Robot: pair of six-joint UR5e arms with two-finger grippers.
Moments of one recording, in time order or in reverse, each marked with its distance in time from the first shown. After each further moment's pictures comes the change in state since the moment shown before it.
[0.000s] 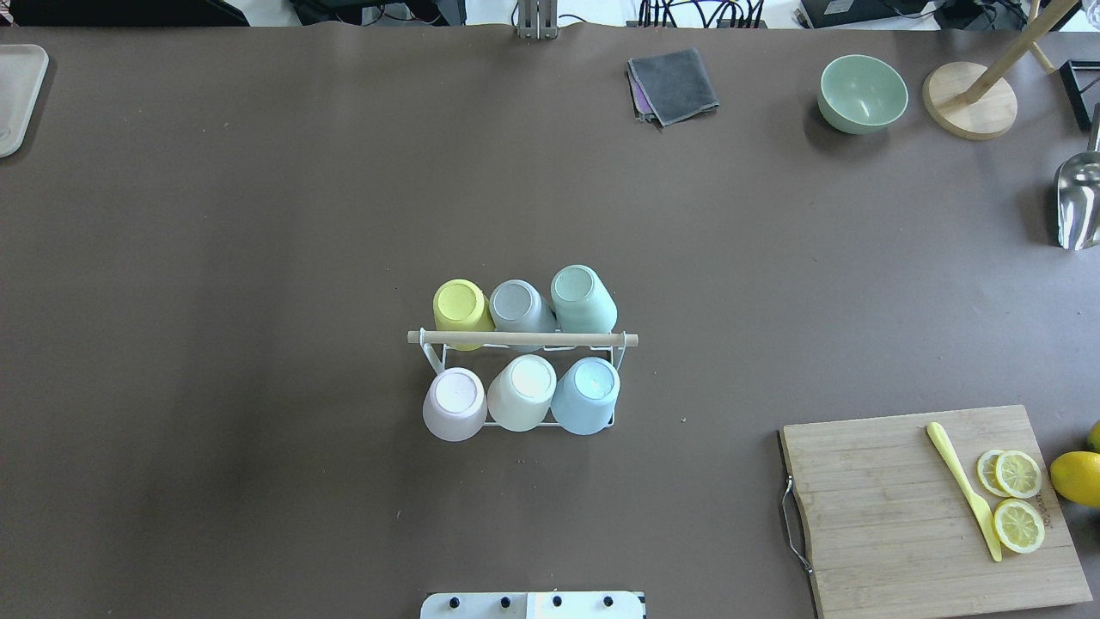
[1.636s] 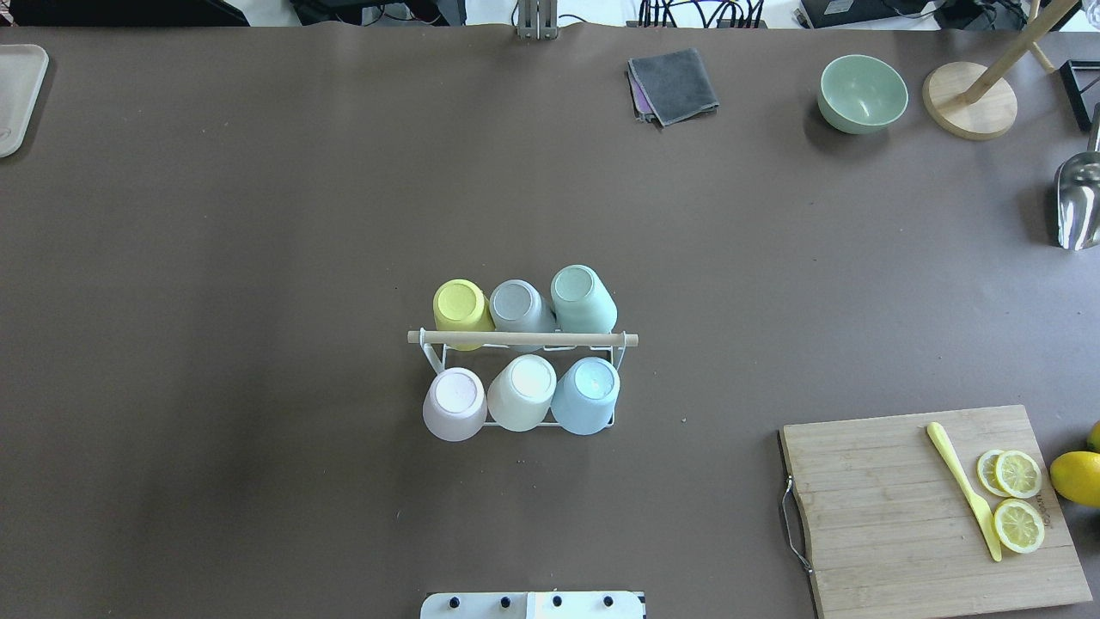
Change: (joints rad) left arm 0.000 -0.001 -0.003 -0.001 0.003 -0.002; right arm -0.018 0.008 0.077 0.001 0.022 0.164
